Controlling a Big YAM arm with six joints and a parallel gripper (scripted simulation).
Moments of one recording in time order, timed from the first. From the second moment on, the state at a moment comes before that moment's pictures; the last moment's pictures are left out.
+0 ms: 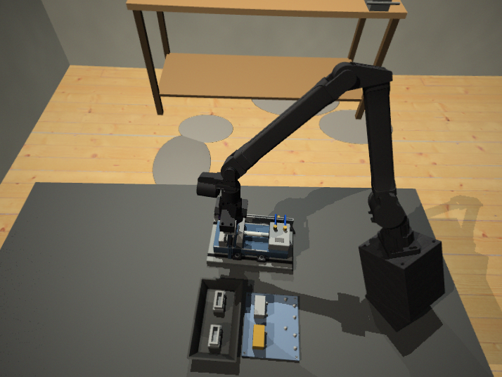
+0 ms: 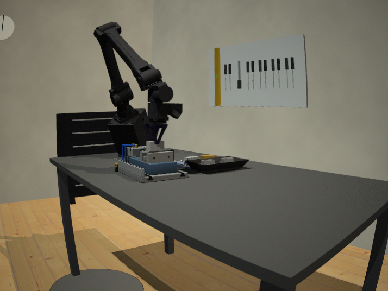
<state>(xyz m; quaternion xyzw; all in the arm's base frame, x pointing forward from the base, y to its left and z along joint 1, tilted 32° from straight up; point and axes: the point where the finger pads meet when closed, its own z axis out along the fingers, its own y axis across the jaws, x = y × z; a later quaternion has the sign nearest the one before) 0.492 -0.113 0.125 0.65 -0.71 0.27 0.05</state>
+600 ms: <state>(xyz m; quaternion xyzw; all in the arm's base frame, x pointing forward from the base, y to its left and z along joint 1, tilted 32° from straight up) 0.494 -0.115 0.126 0.65 -0.71 0.28 0.04</state>
